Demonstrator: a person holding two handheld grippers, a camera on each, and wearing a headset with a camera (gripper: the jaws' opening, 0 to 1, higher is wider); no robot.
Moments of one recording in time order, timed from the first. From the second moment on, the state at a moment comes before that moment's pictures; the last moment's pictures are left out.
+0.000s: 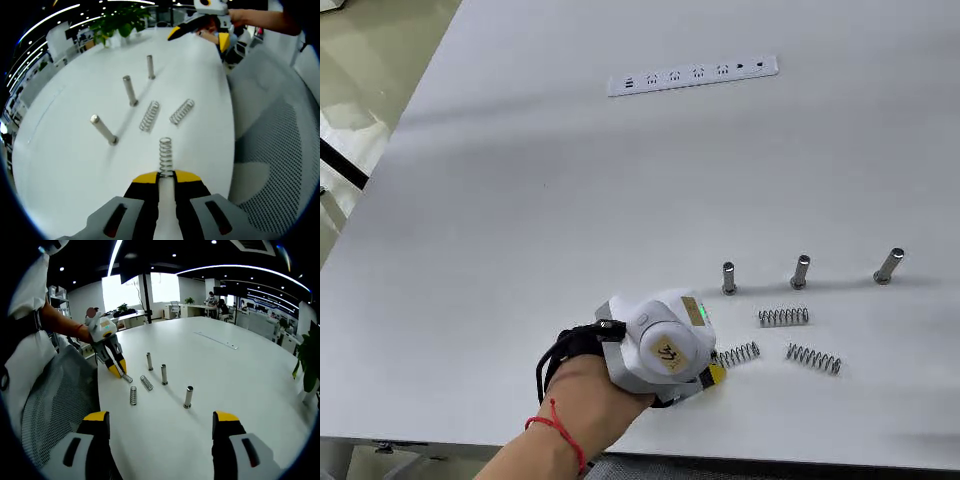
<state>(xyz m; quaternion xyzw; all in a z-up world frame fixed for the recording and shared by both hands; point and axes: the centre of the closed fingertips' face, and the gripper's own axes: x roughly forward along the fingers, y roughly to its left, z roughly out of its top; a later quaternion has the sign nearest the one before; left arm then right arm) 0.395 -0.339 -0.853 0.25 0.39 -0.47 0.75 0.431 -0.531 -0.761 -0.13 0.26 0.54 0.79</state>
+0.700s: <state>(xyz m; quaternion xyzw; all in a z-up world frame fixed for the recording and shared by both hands) 0.394 -0.343 -0.824 0.19 0.36 -0.47 0.78 0.432 -0.512 -0.741 -0.12 0.25 0.55 0.79</state>
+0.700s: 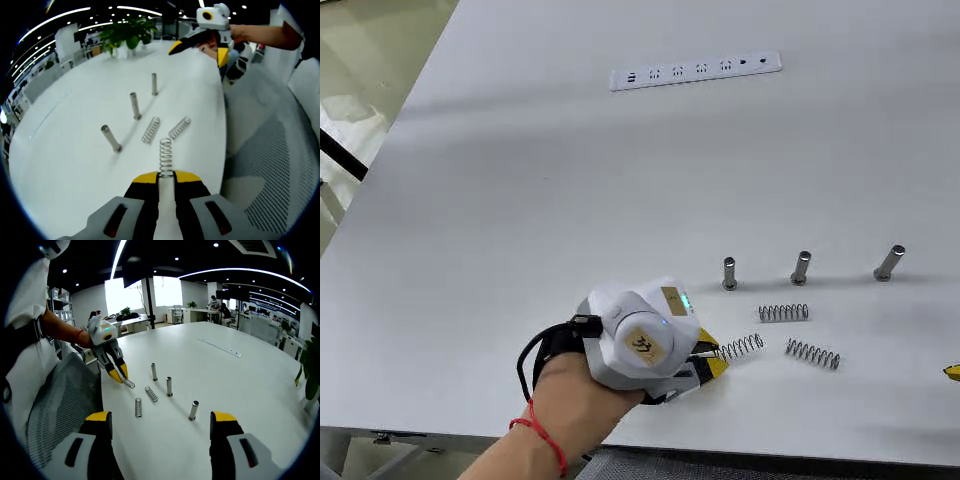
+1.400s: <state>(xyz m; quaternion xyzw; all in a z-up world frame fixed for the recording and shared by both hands) 0.406 -0.379 -0.741 0.09 0.25 -0.49 0.83 0.422 -0.427 -0.698 0.04 0.24 0.58 0.78</state>
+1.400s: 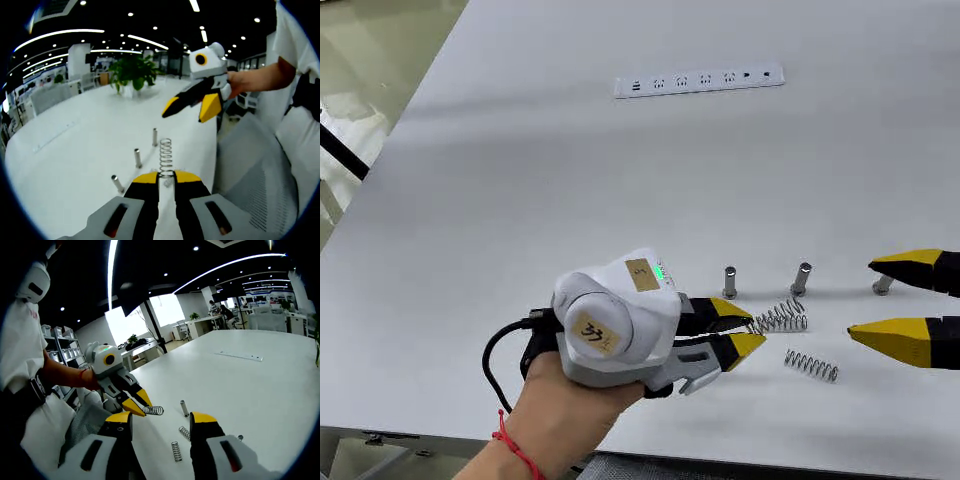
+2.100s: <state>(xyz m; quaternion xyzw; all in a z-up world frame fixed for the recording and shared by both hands) 0.406 -0.396 -0.712 0.05 0.19 -0.51 0.84 0.418 -0.410 -0.689 0.15 0.27 0.59 0.74</state>
